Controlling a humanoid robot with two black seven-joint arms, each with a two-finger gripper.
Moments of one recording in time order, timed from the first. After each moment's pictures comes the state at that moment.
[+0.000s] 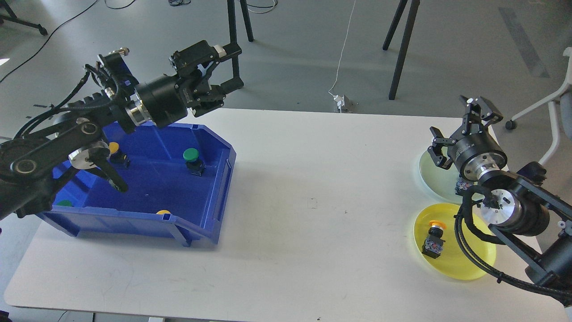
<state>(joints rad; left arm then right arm) -0.86 0.61 -0.52 -1.08 0.54 -0.49 -0.49 0.48 -0.59 0.83 1.44 -0.07 -0.31 0.26</state>
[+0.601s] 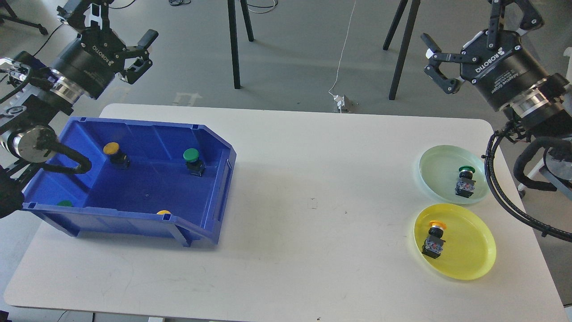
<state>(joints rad) -0.84 0.64 -0.57 -0.93 0.22 -0.49 -0.49 0.64 -0.75 0.79 1.32 0.12 0.44 0.26</state>
